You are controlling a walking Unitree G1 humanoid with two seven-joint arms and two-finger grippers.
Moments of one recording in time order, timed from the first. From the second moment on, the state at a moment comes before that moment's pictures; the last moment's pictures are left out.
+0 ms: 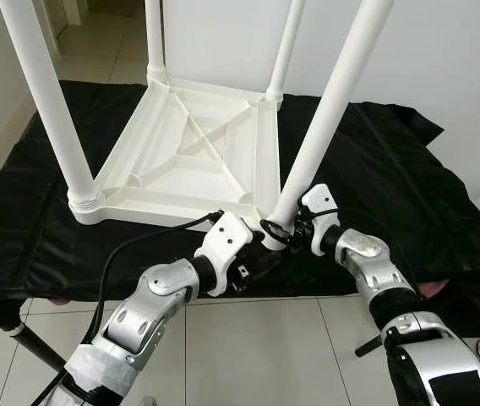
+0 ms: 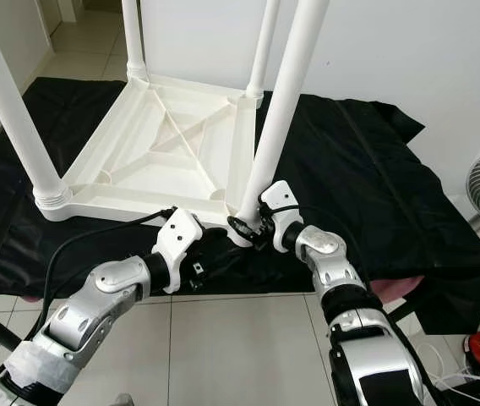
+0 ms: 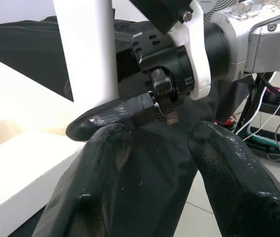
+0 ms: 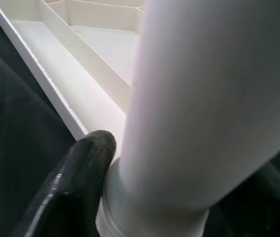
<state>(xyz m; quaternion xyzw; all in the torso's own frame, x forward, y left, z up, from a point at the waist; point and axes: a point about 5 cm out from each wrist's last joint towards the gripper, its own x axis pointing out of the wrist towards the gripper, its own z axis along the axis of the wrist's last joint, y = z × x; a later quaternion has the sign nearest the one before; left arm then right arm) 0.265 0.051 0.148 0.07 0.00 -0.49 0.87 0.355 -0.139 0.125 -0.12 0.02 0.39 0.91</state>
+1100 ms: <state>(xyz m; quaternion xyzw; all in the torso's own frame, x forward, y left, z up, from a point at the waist) 0.262 0.048 0.147 0.06 0.00 -0.50 0.87 0.346 -0.125 0.114 -0.02 -0.01 0.19 0.98</state>
